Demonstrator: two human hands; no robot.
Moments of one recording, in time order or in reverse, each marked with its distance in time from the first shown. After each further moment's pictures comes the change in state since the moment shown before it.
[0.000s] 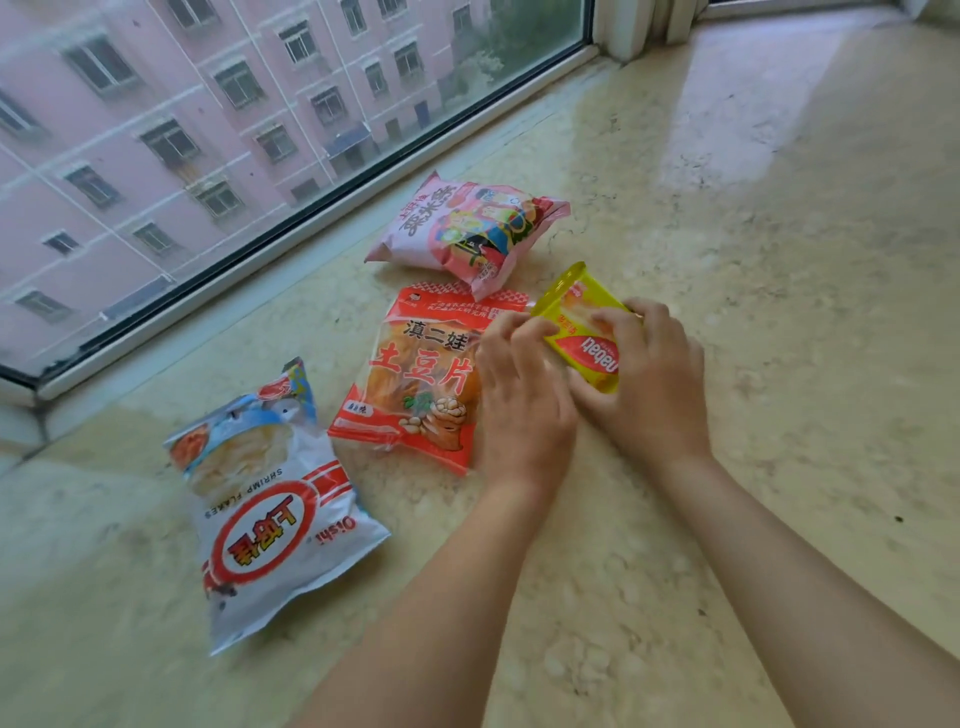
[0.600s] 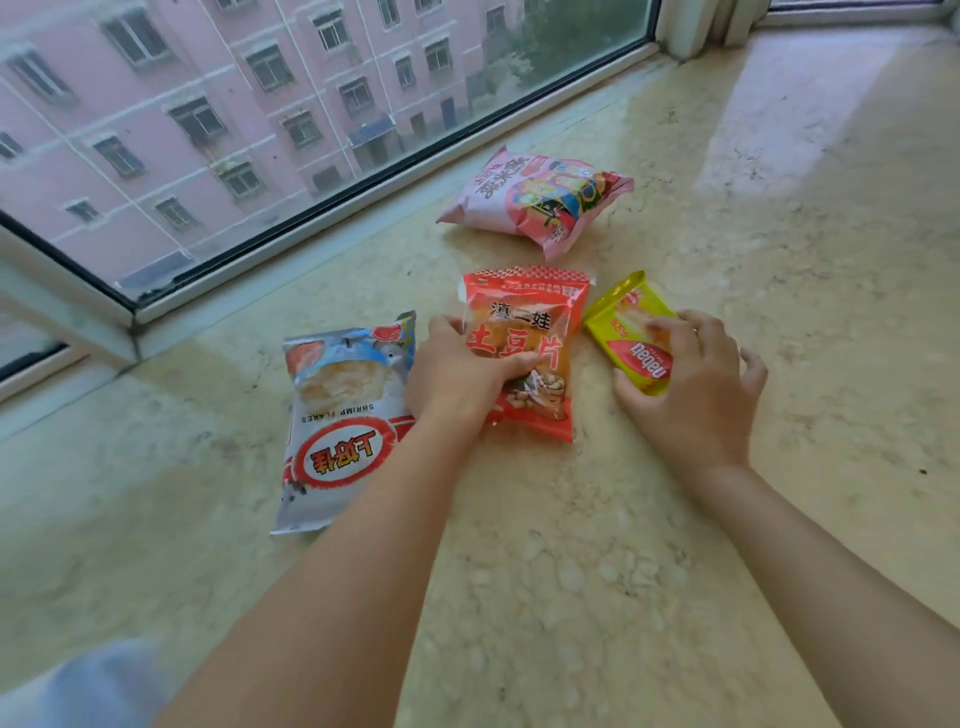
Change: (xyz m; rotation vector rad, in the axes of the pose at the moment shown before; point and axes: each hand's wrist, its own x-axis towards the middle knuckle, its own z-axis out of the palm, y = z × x) left_hand 0.010 -0.029 -0.119 0.089 -0.256 -0.748; right_hand -0.048 -0.031 -0.016 -0.061 -0.017 0.093
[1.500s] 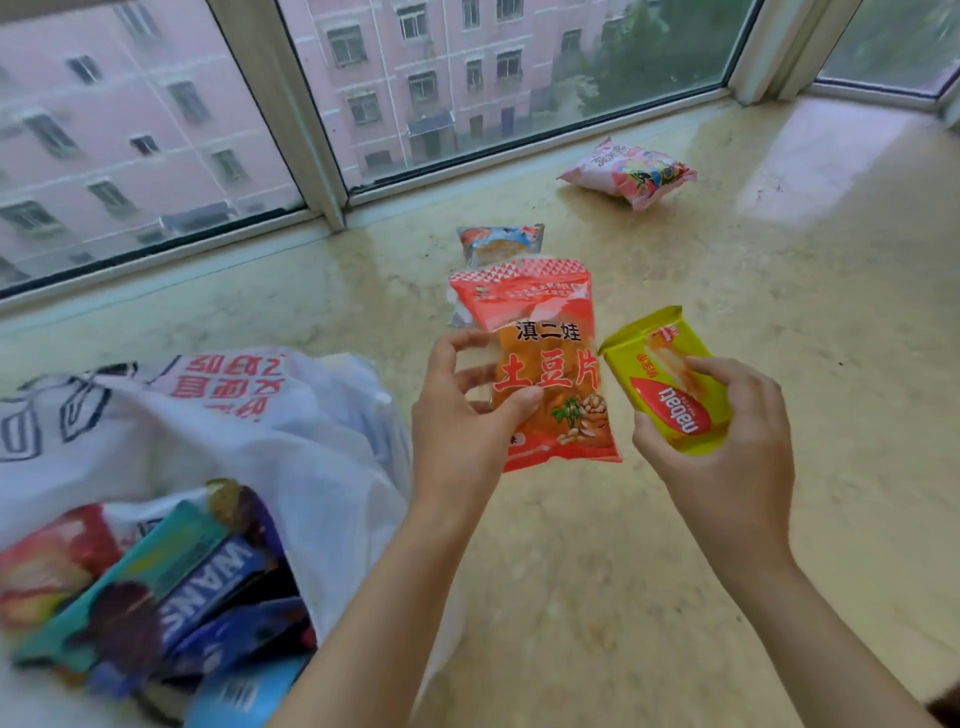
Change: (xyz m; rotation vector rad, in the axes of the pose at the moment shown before) left_hand -0.313 -0.099 -0.162 -0.668 0.093 0.099; right_hand -0.230 -0.138 -0.228 0.396 -0.031 -0.026
